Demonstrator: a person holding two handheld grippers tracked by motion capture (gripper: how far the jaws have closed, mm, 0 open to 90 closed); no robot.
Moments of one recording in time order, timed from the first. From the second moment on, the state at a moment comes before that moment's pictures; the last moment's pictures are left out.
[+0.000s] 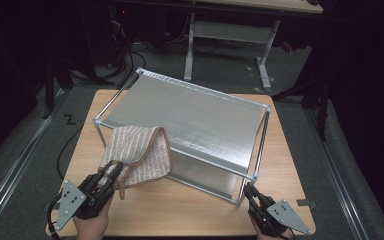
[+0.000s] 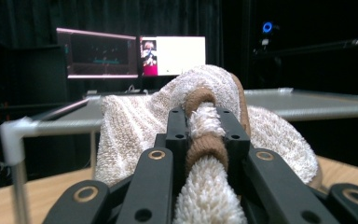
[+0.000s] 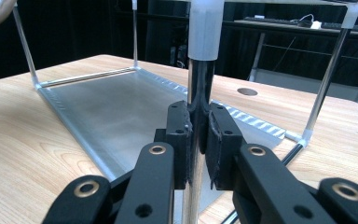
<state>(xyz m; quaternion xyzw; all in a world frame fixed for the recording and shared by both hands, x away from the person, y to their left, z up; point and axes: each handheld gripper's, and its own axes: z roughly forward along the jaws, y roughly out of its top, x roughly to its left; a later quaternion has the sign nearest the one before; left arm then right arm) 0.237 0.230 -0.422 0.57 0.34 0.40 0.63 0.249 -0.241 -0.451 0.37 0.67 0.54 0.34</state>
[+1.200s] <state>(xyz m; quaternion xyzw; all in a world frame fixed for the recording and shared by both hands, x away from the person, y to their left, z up) 0.235 0.259 -0.473 0.59 0.39 0.37 0.60 0.267 -0.254 -0.451 0.40 0.66 0.54 0.35</state>
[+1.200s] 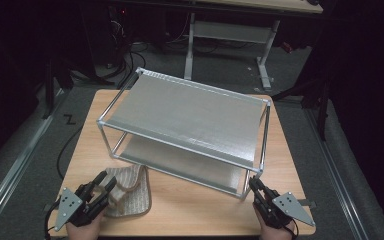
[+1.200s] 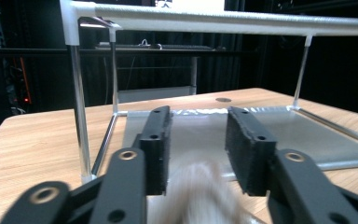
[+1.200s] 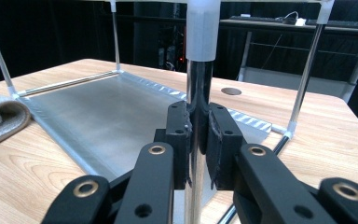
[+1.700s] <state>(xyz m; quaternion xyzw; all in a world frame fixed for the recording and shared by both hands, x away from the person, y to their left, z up) 0.240 0.265 -0.469 0.59 0.41 0.38 0.58 0.269 -0.255 -0.452 0.40 0.65 0.54 0.35</state>
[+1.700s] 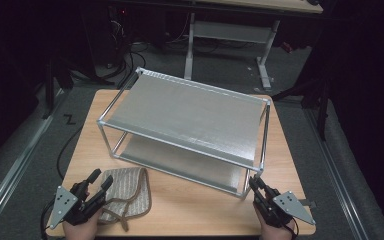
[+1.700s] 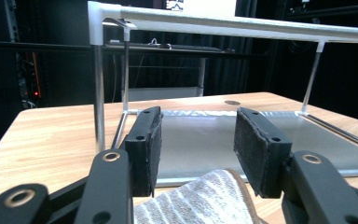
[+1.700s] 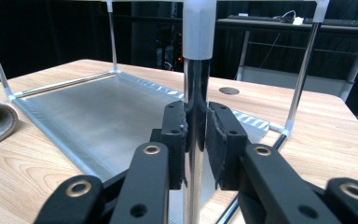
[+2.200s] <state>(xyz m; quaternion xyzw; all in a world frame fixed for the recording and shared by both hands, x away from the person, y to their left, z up) 0.298 0.281 -0.442 0.58 0.43 0.40 0.56 0.259 -0.258 -0.455 0.41 0.66 0.53 0.35</state>
